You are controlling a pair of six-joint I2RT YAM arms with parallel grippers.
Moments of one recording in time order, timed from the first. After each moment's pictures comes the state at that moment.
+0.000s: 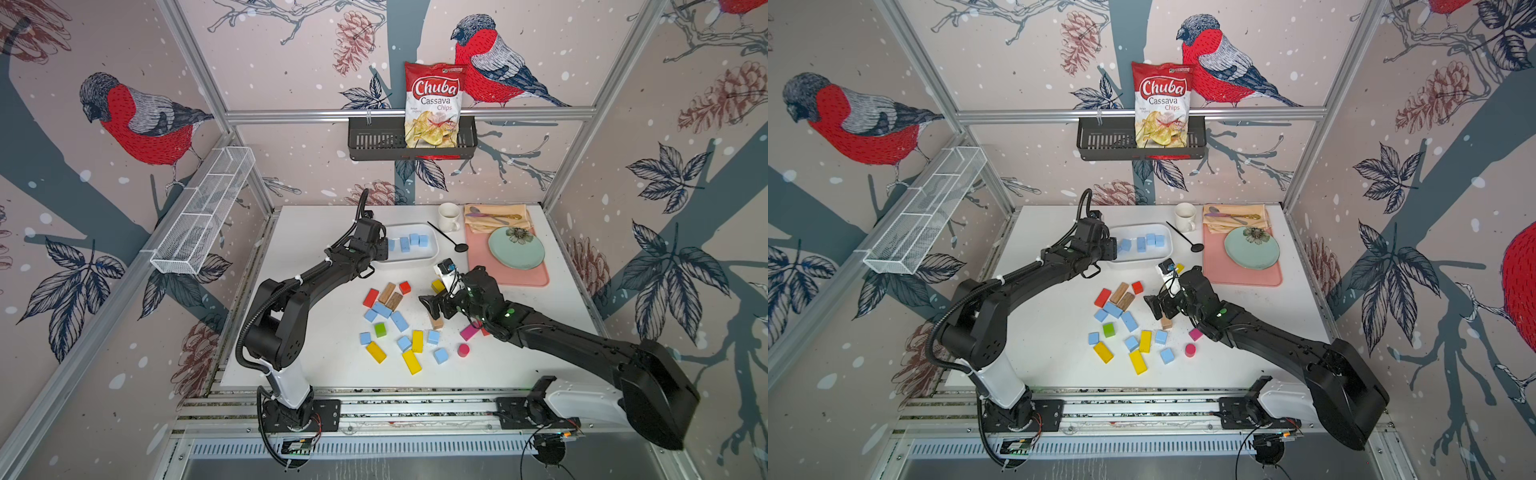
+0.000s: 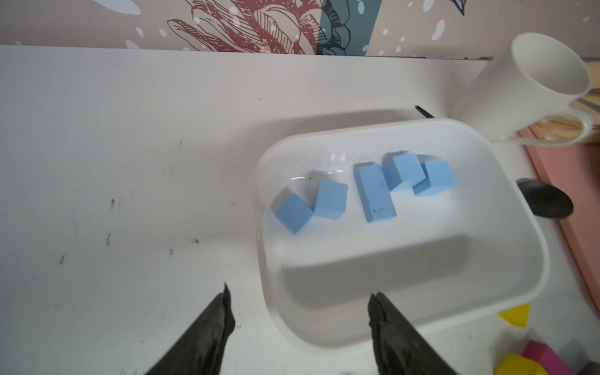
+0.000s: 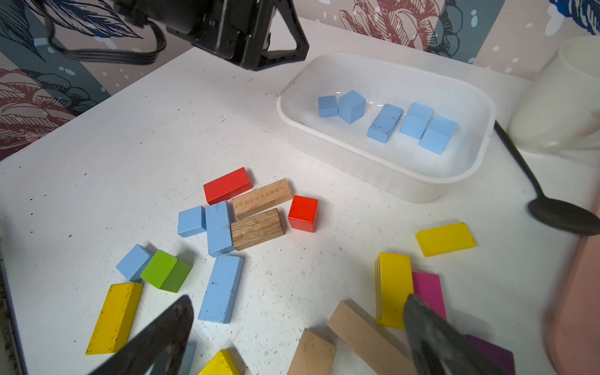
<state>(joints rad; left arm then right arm) -0.47 1.70 1.17 -0.18 -0.18 -0.31 0.78 1.24 0.63 0.08 -0.08 0.06</state>
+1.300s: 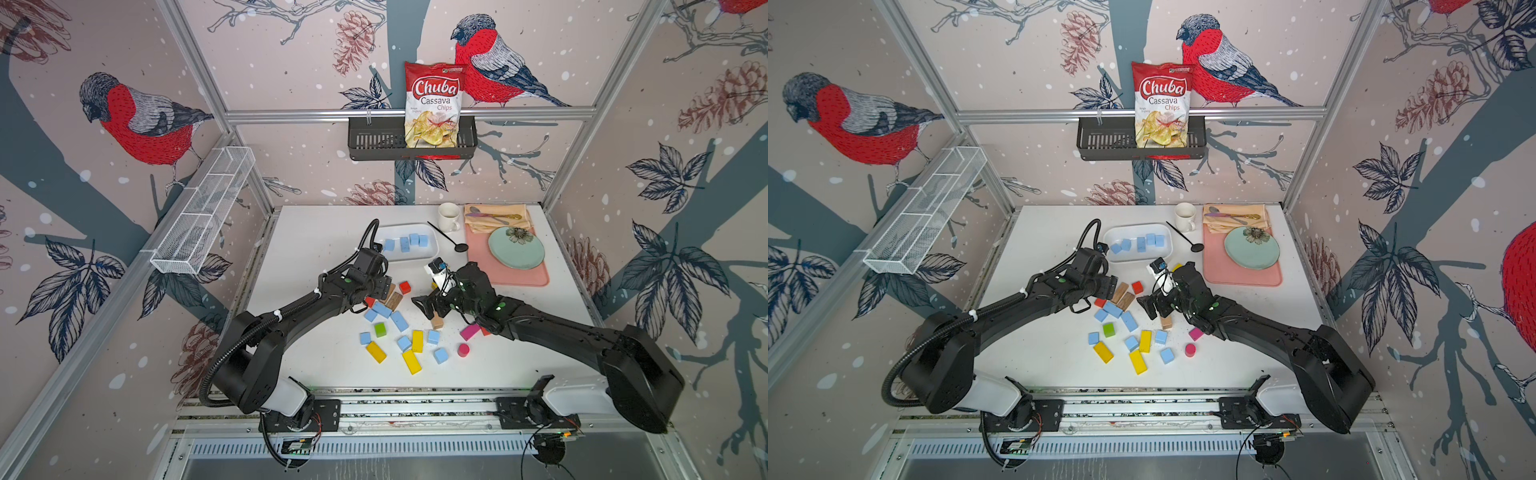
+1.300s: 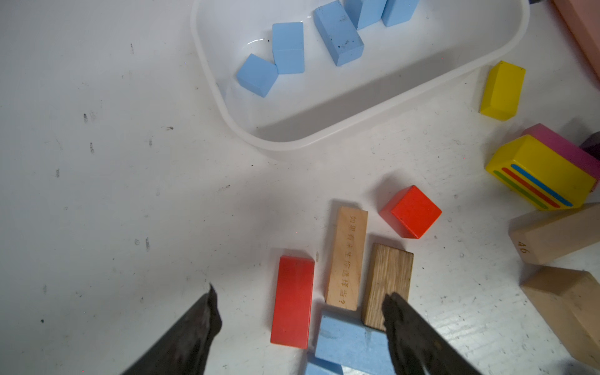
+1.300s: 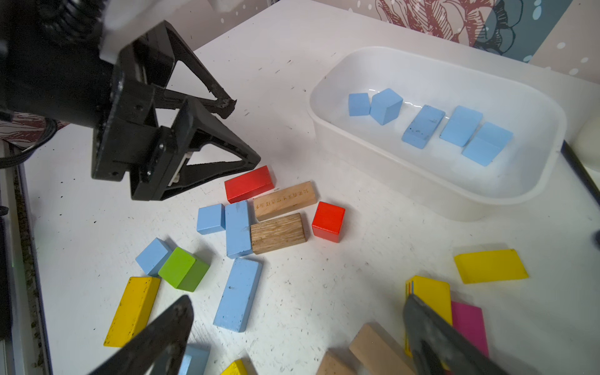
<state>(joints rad) -0.59 1.48 0.94 -0.35 -0.17 -0.19 0.78 1.33 0.68 0.10 -0.16 0.02</state>
